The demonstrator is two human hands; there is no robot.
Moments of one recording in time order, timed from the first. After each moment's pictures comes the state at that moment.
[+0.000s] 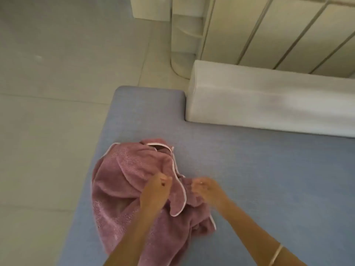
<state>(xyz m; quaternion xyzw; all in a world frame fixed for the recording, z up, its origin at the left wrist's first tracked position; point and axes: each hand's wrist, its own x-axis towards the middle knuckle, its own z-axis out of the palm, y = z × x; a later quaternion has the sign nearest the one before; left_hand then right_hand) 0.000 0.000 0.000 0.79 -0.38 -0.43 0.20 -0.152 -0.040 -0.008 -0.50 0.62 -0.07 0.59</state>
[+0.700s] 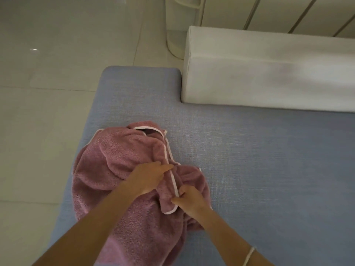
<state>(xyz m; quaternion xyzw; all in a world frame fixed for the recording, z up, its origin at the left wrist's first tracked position) 0.011 -0.031 -0.053 0.58 -0.75 -0.27 -0.14 -0.141 -0.005 -0.080 -0.58 0.60 0.02 0.55</state>
